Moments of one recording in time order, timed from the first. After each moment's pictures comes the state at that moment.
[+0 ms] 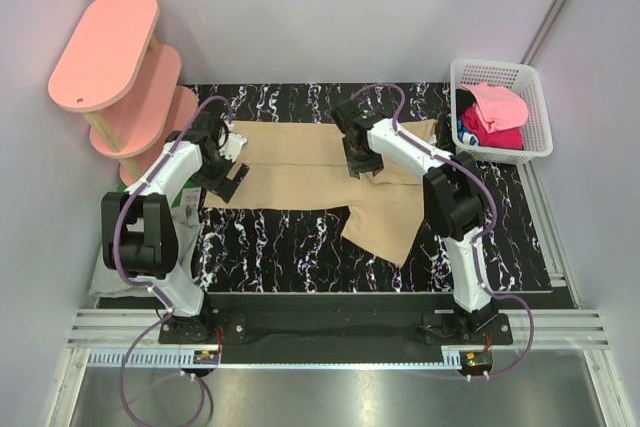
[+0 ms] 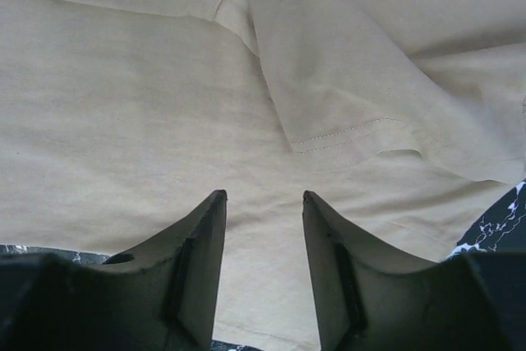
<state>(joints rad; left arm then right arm) -0.06 1.66 1.23 -0.84 -0.03 0.43 0.58 2.16 1.85 -0.96 0.28 0.37</state>
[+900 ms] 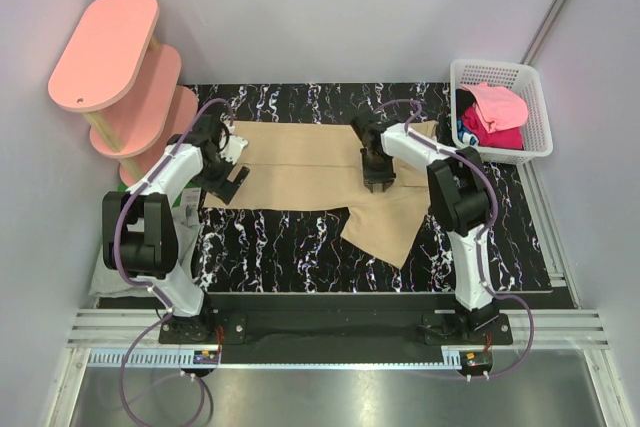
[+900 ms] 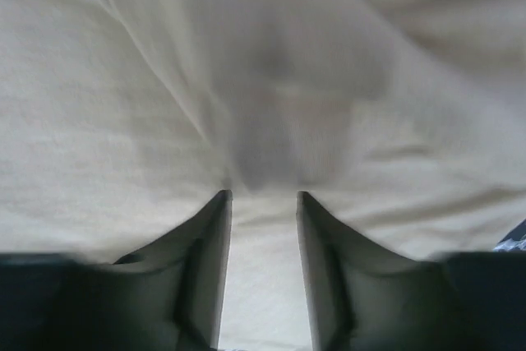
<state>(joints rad) -0.06 1.66 1.20 -0.80 -0.04 0.45 0.48 2.19 1.72 -0.91 0.17 0.43</state>
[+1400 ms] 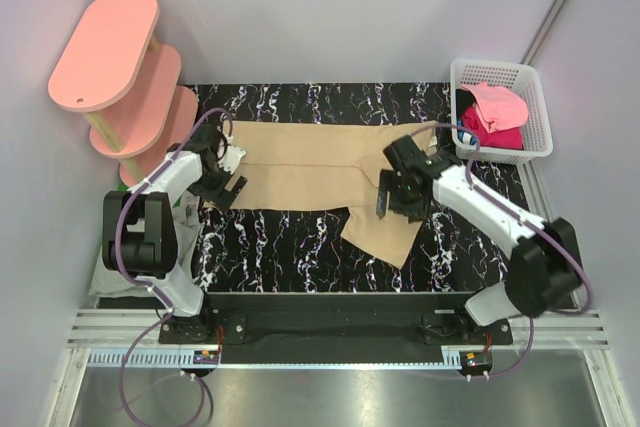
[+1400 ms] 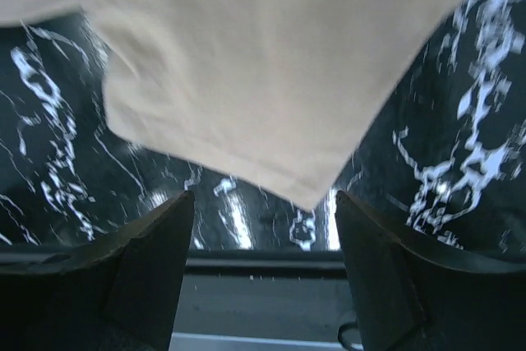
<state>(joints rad) -0.05 1.66 1.12 -0.75 -0.05 0.47 0.53 1.51 1.18 -0.91 0.09 0.63</state>
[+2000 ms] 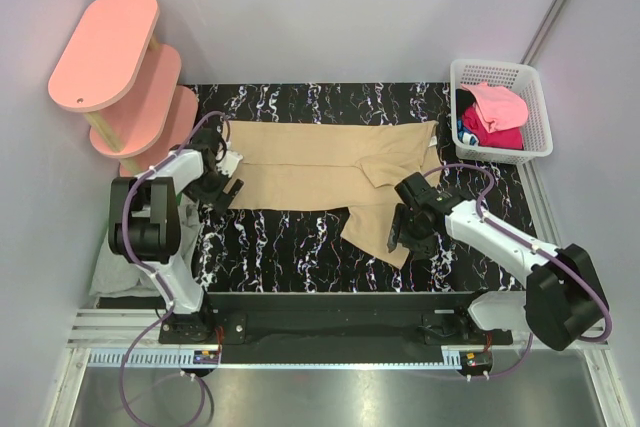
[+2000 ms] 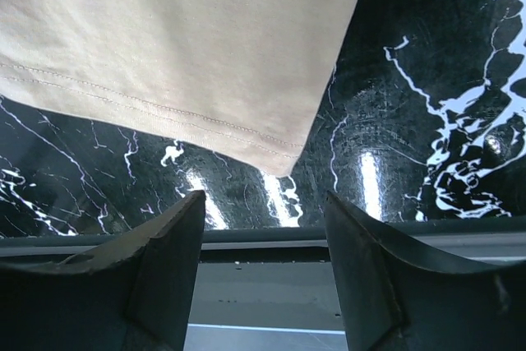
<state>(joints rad) -0.01 1.76 1.10 -0.70 -0.08 0.47 0.56 1.28 0.80 -0.84 0.01 0.82</state>
